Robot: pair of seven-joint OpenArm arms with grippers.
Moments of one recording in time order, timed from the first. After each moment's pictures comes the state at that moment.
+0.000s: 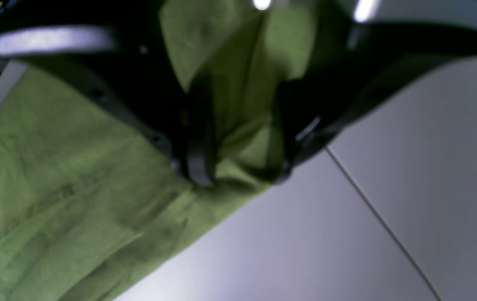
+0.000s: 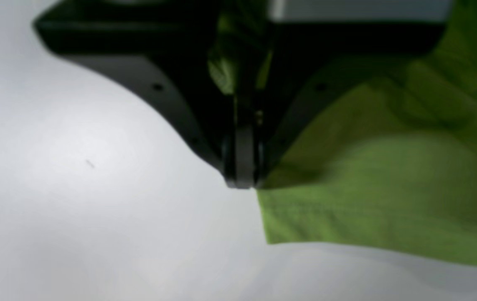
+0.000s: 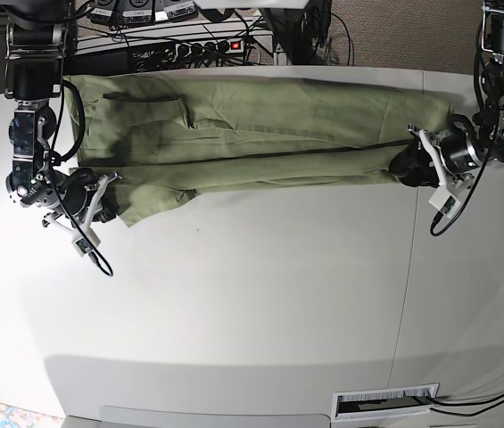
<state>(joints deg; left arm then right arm) 5.6 -31.6 -0.1 79.0 -42.1 -41.6 39.5 10.0 30.6 2.4 70.6 18.2 40.0 -41.7</state>
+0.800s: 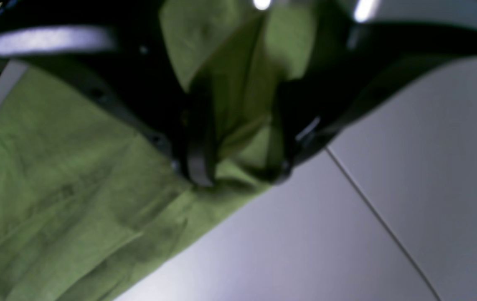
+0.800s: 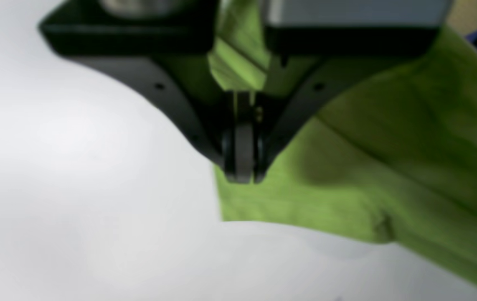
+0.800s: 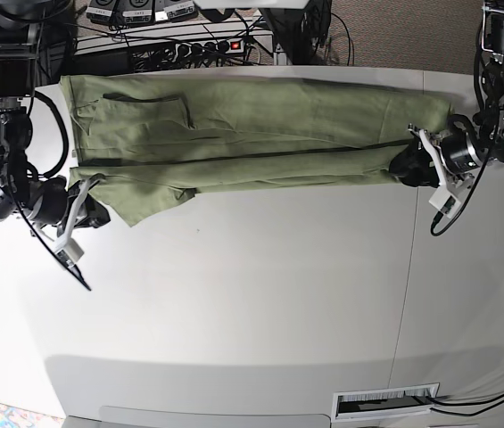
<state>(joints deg) 5.6 -31.6 -0.1 79.0 -42.1 -41.6 39.5 9.6 38.6 2.4 84.3 44.8 39.9 -61.4</state>
